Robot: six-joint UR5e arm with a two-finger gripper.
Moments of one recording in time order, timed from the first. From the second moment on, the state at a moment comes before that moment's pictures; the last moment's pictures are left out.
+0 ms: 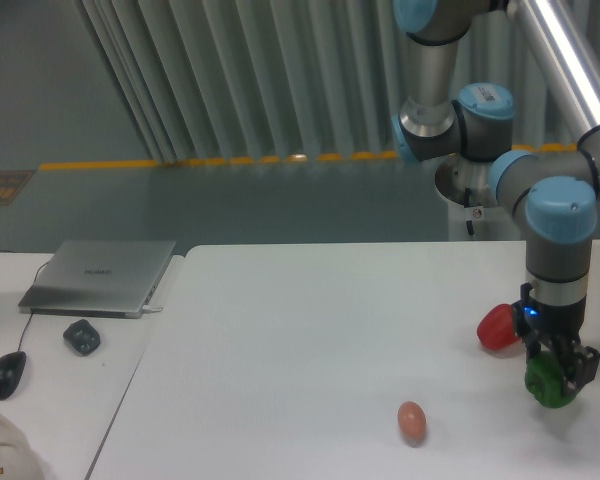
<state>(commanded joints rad) 2.41 -1.99 -1.56 -1.03 1.56 1.23</state>
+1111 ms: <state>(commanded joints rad) 2.53 -1.91 -1.47 -1.16 1.65 1.59</state>
